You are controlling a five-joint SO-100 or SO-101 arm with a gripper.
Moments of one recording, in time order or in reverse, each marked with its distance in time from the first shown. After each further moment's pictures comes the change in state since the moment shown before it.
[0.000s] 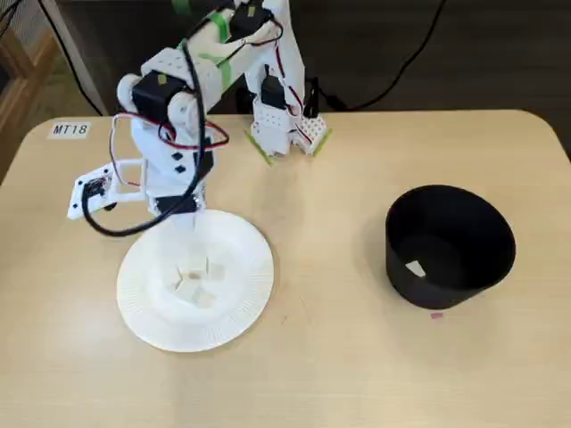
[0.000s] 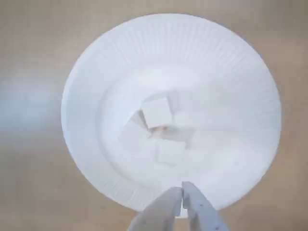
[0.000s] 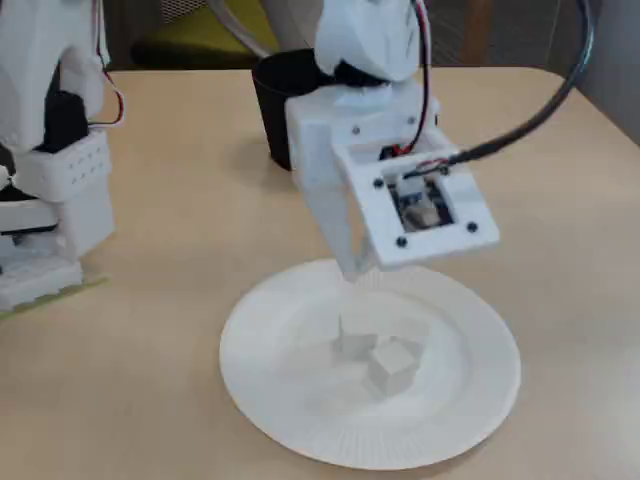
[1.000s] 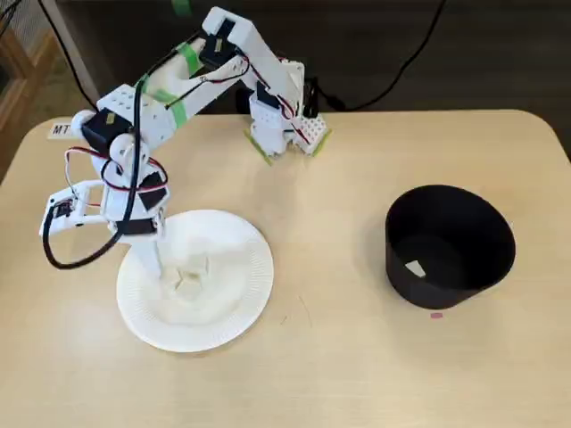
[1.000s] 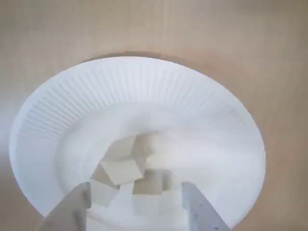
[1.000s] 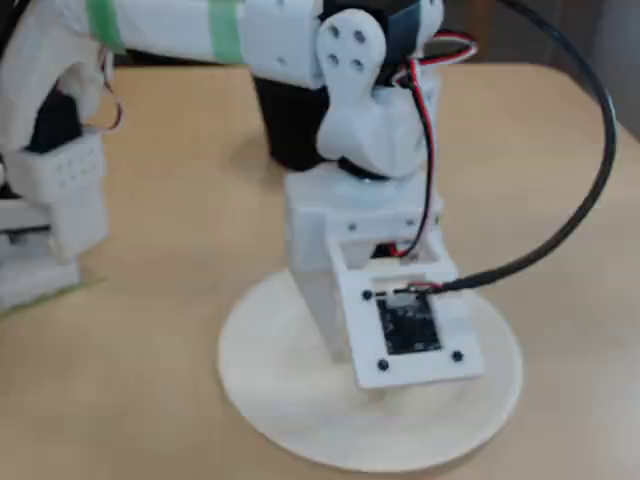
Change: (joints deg) arm 4.8 -12.7 -8.3 0.4 -2.1
